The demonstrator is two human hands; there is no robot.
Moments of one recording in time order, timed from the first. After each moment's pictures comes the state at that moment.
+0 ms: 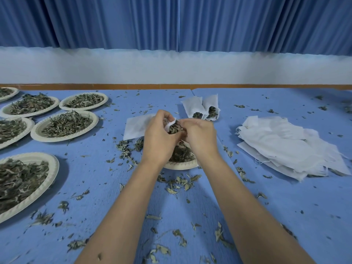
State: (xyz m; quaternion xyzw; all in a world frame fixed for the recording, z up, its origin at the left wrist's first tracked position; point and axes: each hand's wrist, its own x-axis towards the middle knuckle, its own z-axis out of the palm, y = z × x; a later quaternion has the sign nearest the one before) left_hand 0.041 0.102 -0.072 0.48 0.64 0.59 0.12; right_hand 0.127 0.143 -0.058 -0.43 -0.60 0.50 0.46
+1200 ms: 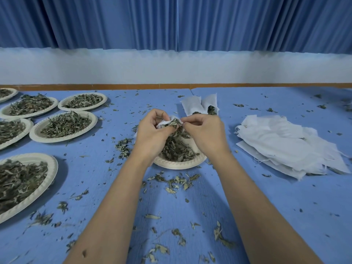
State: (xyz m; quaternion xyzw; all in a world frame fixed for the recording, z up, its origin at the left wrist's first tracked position) left_hand 0.030 0.095 -0.061 0.43 0.57 0.66 0.25; right_hand 0.146 0.158 -0.056 -0.41 -0.72 0.35 0.45
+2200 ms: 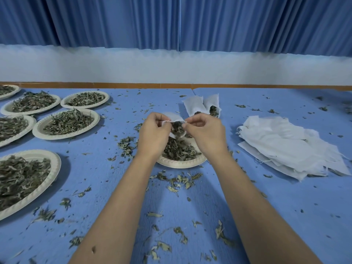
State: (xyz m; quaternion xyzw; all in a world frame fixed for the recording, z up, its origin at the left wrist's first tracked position) left_hand 0.028 0.101 -0.065 0.40 0.66 0.61 0.19; right_hand 0.141 0.157 -0.062 -0.42 -0.68 0.40 0.46
